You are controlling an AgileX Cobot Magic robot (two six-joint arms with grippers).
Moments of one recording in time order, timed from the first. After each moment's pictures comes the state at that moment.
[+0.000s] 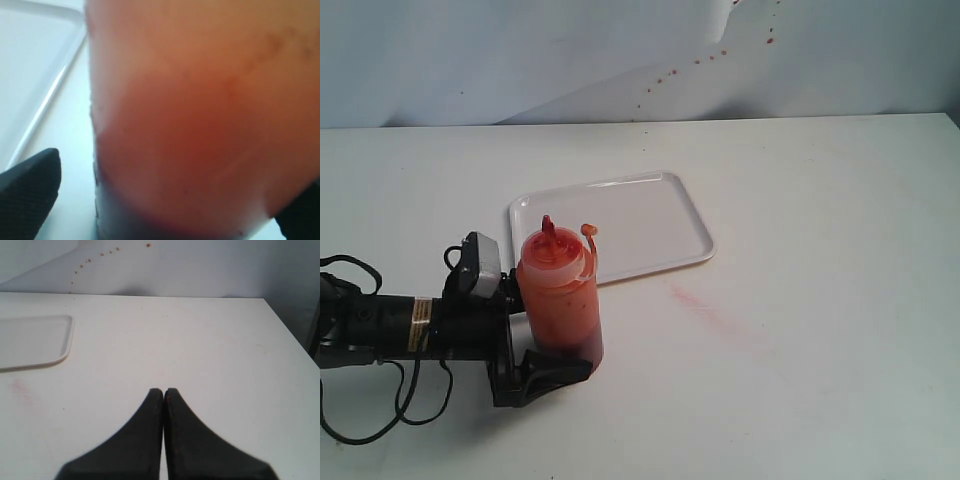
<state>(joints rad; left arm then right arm) -0.10 2.17 -0.72 1.31 -1.10 -0.43 0.08 0.00 0.00 -0.13 0.33 0.11</state>
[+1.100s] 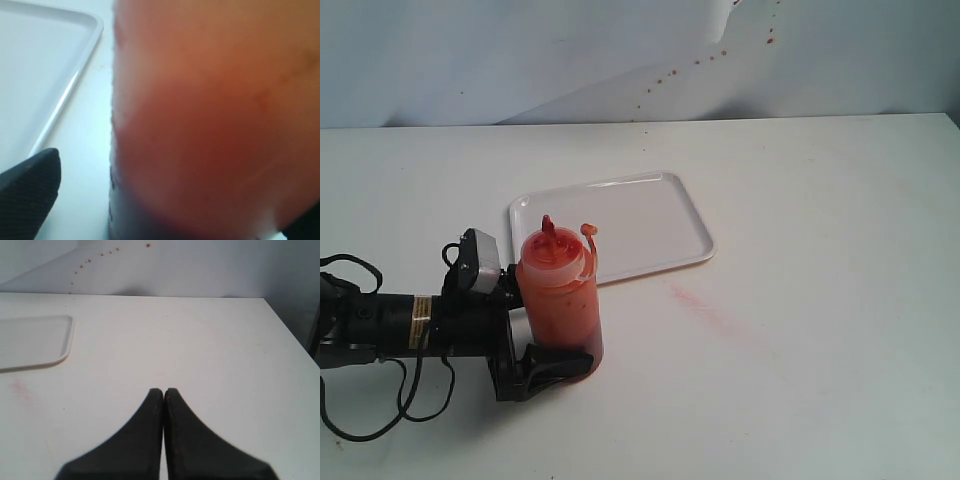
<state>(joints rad) -0.10 2.17 -0.72 1.28 -1.10 -0.42 0.08 0.00 0.00 -0.13 0.33 0.11</state>
